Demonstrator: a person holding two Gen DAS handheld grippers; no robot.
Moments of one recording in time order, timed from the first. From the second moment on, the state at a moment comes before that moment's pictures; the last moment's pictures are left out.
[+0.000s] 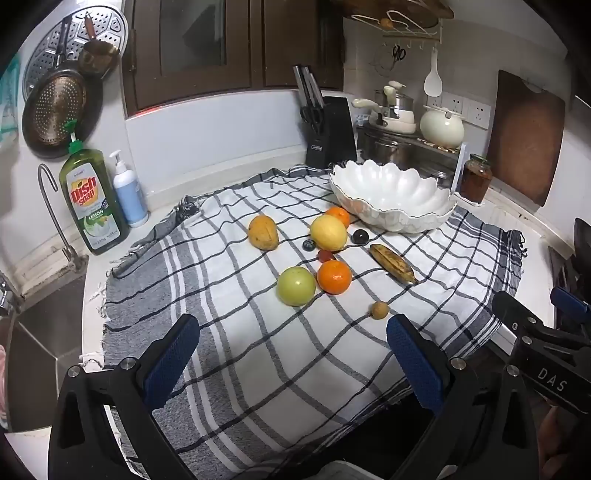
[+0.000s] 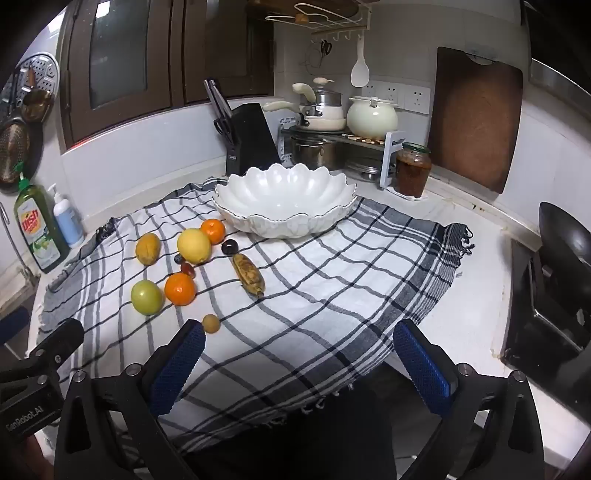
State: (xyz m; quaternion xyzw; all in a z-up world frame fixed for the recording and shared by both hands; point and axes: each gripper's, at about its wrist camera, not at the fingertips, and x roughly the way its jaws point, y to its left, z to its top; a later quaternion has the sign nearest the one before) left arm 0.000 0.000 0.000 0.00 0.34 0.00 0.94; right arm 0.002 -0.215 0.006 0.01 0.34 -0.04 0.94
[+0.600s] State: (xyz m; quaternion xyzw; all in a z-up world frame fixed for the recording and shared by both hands) left arm -0.002 0.004 0.004 0.01 0.34 0.00 0.94; right arm 0.000 -0.217 0.007 0.01 0.34 -0.04 0.94
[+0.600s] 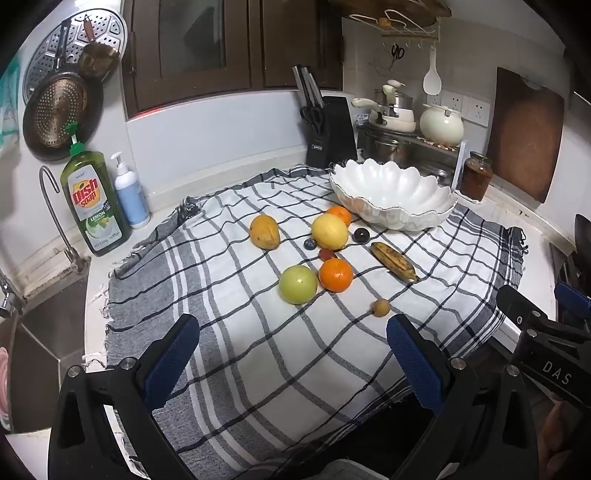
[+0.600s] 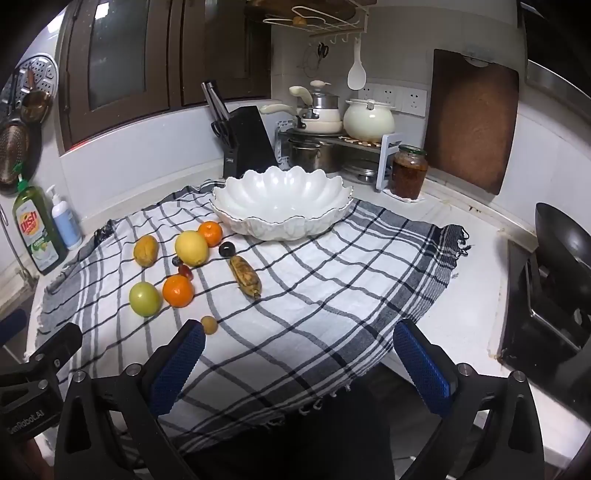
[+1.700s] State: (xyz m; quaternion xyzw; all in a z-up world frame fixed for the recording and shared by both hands) left arm -0.004 0.003 -0.002 0.01 0.35 0.00 0.94; right arm -0.001 -0.216 0.008 0.01 0.33 -0.04 0.94
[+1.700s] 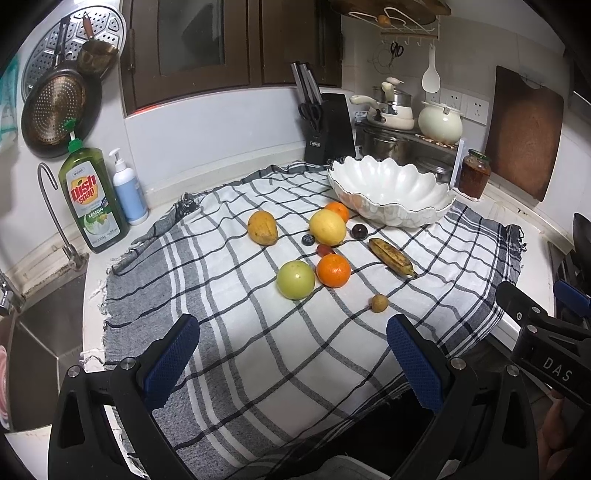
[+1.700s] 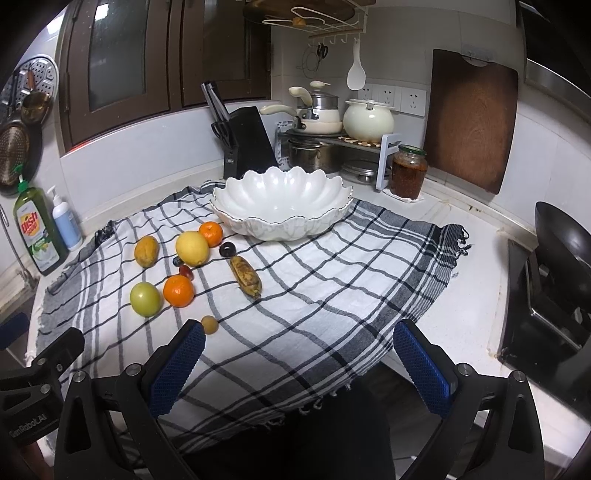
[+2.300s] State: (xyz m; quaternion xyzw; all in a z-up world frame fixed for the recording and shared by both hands) left arm -0.005 0.003 -0.003 0.01 0.35 0.00 0.94; right arm -0.001 -0.216 0.007 0.01 0.33 -0.04 0.94
